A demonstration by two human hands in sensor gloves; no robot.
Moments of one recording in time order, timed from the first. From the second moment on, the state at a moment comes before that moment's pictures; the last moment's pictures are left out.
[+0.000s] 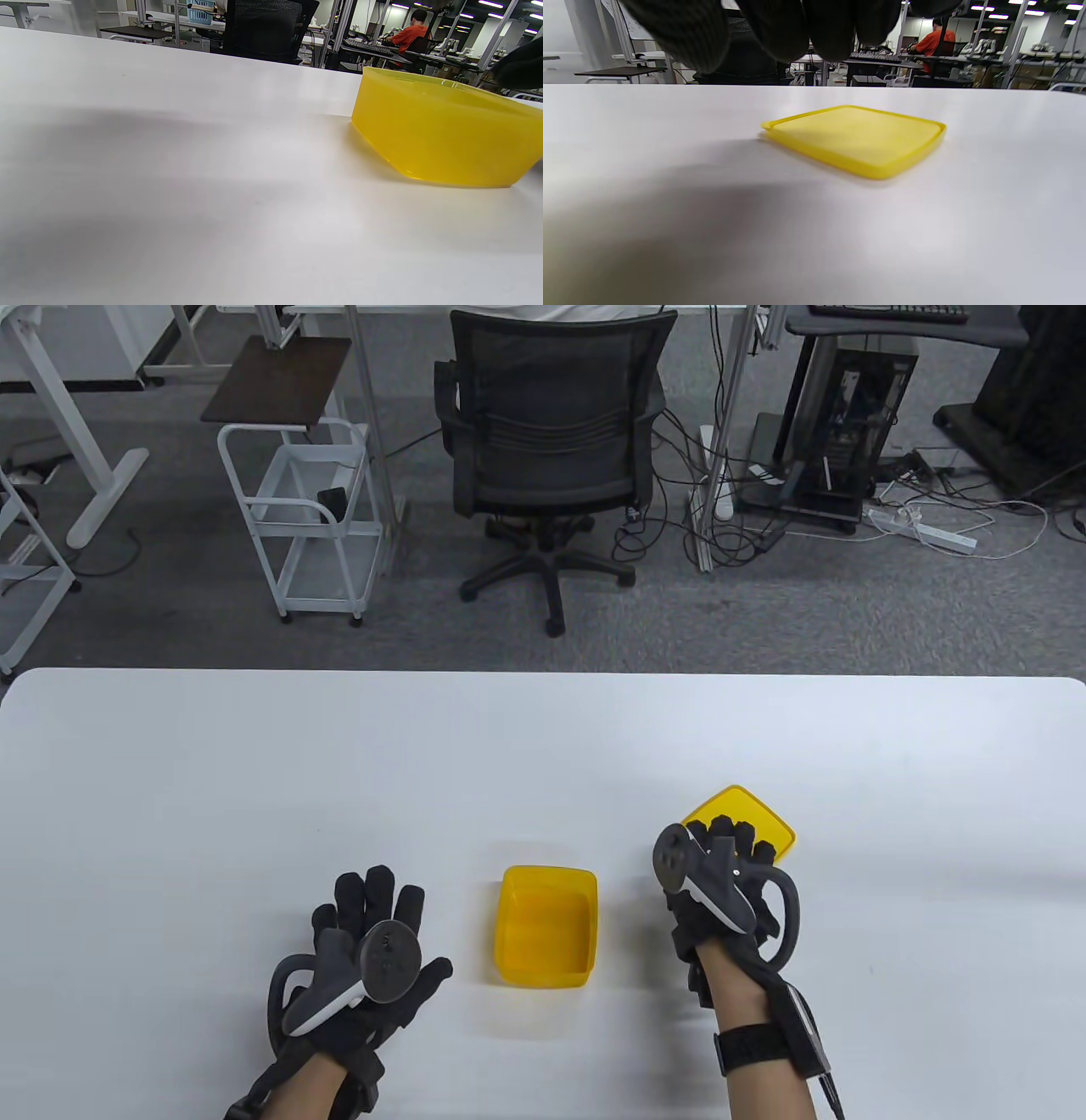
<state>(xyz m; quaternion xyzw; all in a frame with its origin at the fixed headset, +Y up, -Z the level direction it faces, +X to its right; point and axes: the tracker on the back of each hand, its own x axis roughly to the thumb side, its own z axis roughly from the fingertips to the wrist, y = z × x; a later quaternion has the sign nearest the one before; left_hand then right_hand) -0.211 -0.734 -0.267 -0.15 -0.09 0.05 0.98 0.144 -0.743 -0.371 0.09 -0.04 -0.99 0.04</state>
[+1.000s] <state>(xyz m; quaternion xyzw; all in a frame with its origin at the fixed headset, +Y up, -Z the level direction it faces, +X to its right) -0.217 -0.742 -0.275 -0.18 -0.07 0.07 0.98 0.108 -0.771 -0.446 0.09 -0.08 -0.96 0.24</state>
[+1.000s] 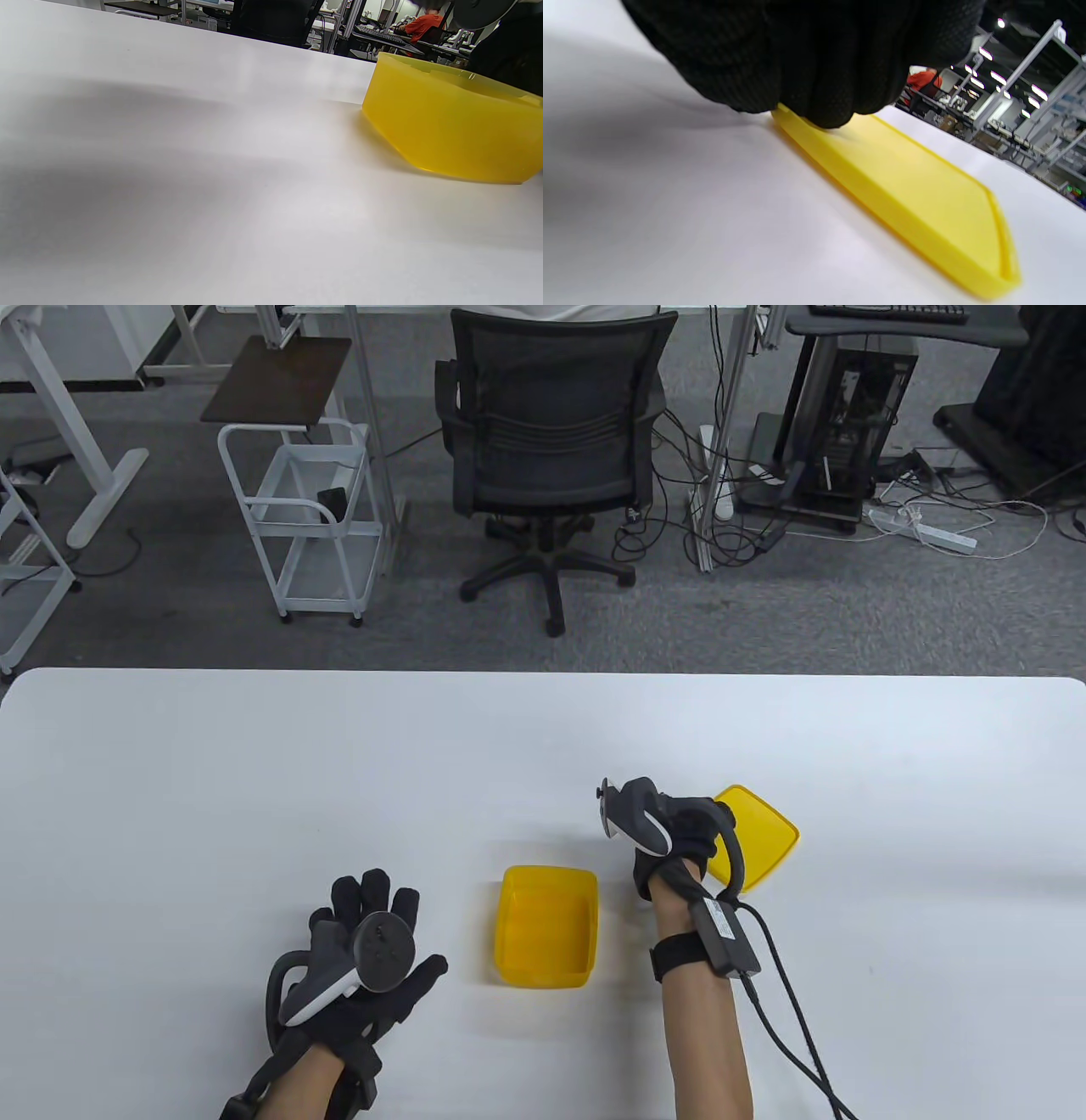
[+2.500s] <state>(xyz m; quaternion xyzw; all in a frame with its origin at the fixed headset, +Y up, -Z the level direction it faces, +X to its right) -0.138 -0.710 -0.275 -0.05 -0.04 0.47 0.88 0.139 -0.649 -0.277 -0.08 0.02 -0.84 -0.54</state>
